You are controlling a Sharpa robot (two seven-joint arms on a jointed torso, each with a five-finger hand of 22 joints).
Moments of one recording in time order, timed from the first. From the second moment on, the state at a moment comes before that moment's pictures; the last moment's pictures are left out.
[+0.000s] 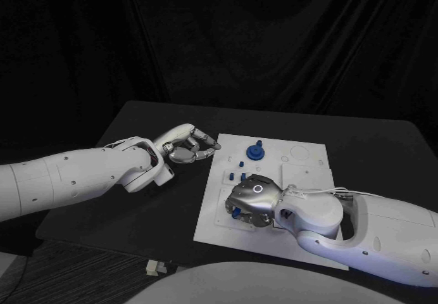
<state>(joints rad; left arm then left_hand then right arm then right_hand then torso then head) 1.16 -0.93 -0.21 1.45 -0.81 -0.30 0.50 1.55 -0.05 0.29 0.22 0.49 0.95 0.14 0.07 0.07 0.86 0.13 0.26 0.06 1.35 0.04 1.33 1.07 0.10 1.28 0.14 0.92 1.31 1.08 -0.66 -0.20 1.77 -2.02 -0.11 -0.16 1.52 -0.15 0.33 0.15 0.29 1.01 0.09 0.27 0.26 1.11 0.04 0.32 0.24 1.37 -0.05 1.09 0.95 0.14 1.33 0.06 0.69 1.31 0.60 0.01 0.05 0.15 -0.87</state>
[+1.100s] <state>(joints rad) 1.16 -0.92 -0.21 1.45 -0.81 -0.29 0.50 1.55 -0.05 0.30 0.23 0.49 0.95 0.14 0.07 0.07 0.86 0.13 0.26 0.06 1.35 0.04 1.32 1.07 0.10 1.28 0.14 0.92 1.31 1.08 -0.66 -0.21 1.77 -2.02 -0.07 -0.16 1.48 -0.15 0.33 0.15 0.27 0.94 0.09 0.23 0.25 1.08 0.05 0.32 0.25 1.34 -0.04 1.05 0.91 0.14 1.29 0.07 0.62 1.31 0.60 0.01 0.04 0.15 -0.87</state>
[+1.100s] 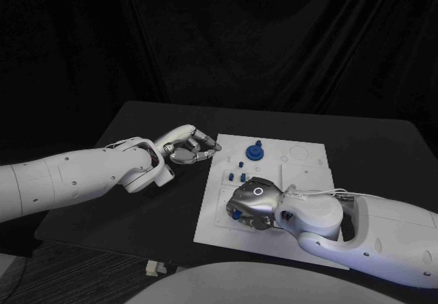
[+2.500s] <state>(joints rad) 1.16 -0.93 -0.21 1.45 -0.81 -0.28 0.49 1.55 -0.05 0.30 0.23 0.49 0.95 0.14 0.07 0.07 0.86 0.13 0.26 0.06 1.35 0.05 1.32 1.07 0.10 1.28 0.14 0.92 1.31 1.12 -0.74 -0.21 1.82 -2.01 -0.17 -0.18 1.48 -0.19 0.23 0.26 0.16 0.63 -0.07 0.12 0.12 0.93 0.07 0.31 0.28 1.29 -0.03 0.98 0.83 0.14 1.25 0.08 0.49 1.31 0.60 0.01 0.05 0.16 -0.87</state>
